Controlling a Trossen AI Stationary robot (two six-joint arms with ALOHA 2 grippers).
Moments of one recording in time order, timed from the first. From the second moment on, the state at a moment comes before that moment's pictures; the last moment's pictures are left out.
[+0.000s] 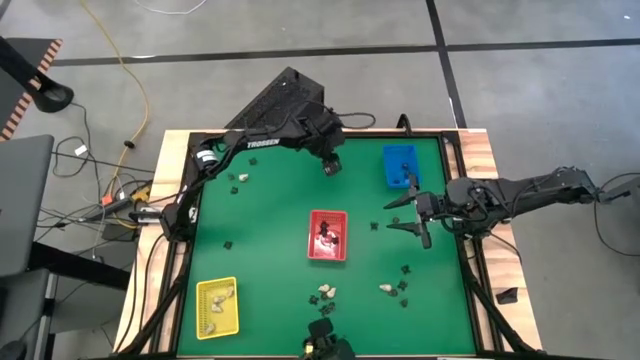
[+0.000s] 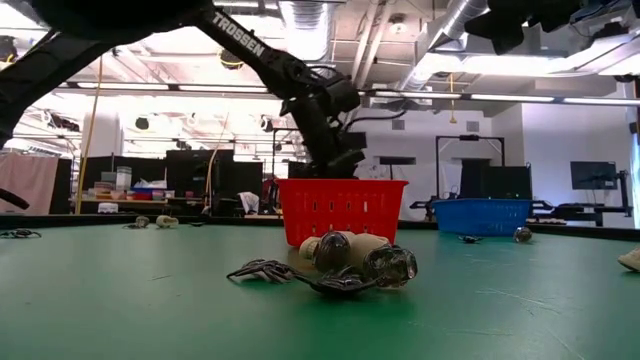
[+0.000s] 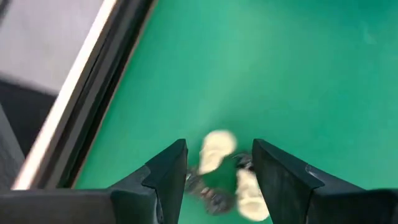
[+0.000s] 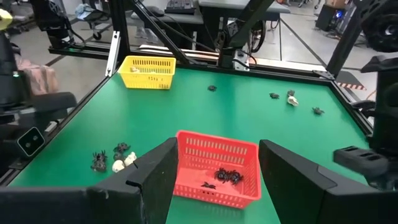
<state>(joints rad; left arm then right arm) 0.51 2.23 1.80 -0.47 -0.01 0.17 0.17 0.64 0.60 -0.18 0.08 -0.05</state>
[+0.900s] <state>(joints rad) 0.49 2.24 1.80 -0.60 0.05 0.19 0.17 0.64 0.60 -0.16 0.08 -0.05</state>
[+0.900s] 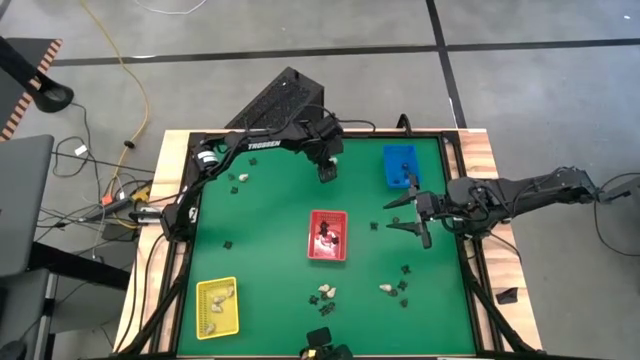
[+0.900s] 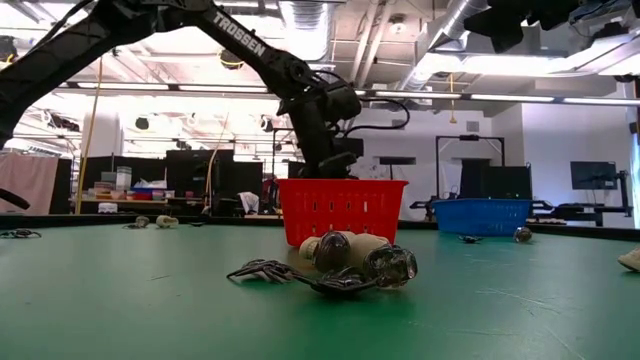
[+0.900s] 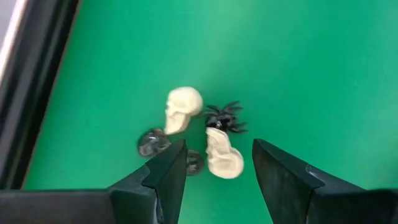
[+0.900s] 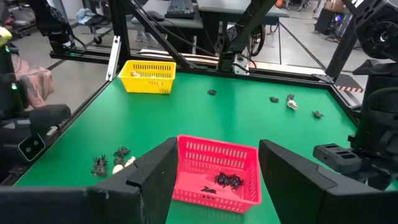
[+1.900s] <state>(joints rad) 0.50 2.29 1.80 -0.54 0.02 0.15 0.17 0.64 0.60 -0.16 0.08 -0.04</state>
